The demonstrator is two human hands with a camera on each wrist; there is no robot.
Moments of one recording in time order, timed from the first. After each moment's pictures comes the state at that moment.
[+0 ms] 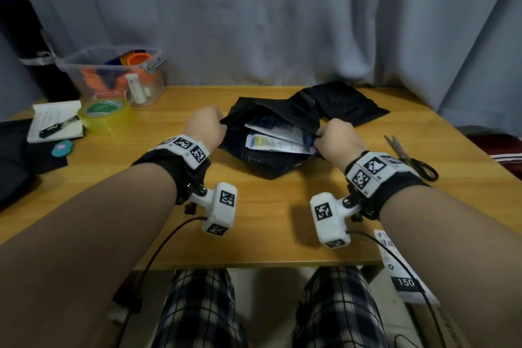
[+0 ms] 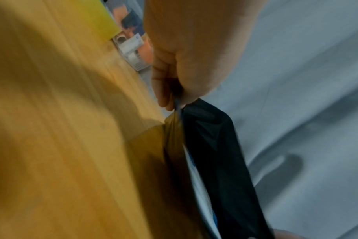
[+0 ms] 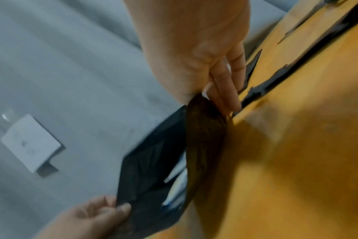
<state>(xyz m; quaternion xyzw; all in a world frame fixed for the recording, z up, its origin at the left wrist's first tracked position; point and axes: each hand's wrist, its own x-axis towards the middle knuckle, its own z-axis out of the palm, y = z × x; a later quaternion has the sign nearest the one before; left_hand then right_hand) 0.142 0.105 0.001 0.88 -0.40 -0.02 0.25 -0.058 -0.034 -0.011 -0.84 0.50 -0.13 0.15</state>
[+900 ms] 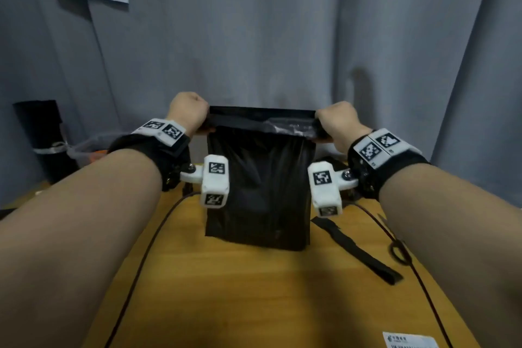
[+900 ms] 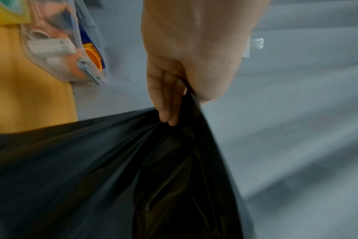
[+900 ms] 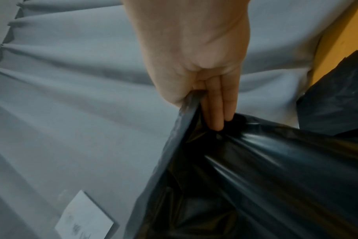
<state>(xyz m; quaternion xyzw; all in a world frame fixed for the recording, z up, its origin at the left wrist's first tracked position) 0.199 0.063 0.166 0.74 -0.33 -0.07 0.58 -0.015 -0.080 0.160 -0.65 0.41 -0.42 0.48</state>
